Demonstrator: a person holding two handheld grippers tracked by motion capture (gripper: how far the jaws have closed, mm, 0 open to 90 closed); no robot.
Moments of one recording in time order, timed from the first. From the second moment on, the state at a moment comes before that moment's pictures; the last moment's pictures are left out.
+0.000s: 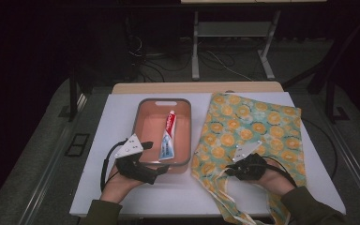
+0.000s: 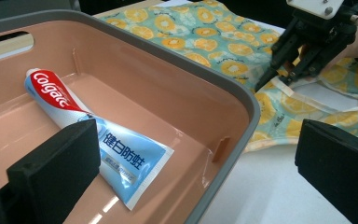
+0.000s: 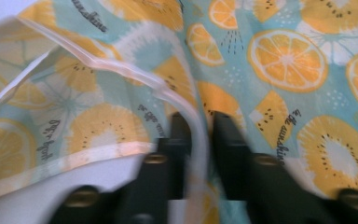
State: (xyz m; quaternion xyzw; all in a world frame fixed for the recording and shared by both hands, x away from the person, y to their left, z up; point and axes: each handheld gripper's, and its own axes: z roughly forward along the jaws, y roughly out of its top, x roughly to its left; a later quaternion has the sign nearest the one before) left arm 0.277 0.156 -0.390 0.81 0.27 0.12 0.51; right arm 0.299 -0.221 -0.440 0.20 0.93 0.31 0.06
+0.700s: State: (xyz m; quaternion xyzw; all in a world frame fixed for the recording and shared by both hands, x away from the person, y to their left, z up) left arm 0.277 0.156 -0.390 0.81 0.27 0.12 0.51; right arm 0.381 -0.207 -0.433 0.36 0.86 0.33 0.13
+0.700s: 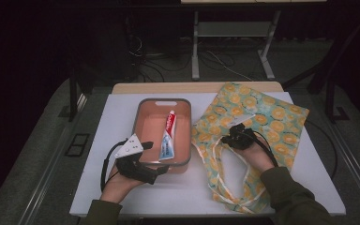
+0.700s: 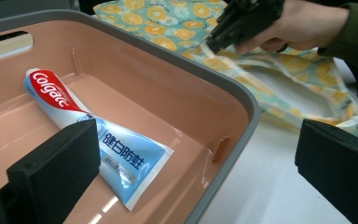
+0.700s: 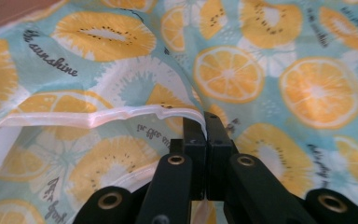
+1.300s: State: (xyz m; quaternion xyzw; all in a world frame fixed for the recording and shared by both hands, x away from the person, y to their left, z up) left arm 0.276 0.156 -0.391 0.81 0.27 0.12 0.52; right arm 0.276 -0.242 -0.400 0.25 0.87 0.41 0.06
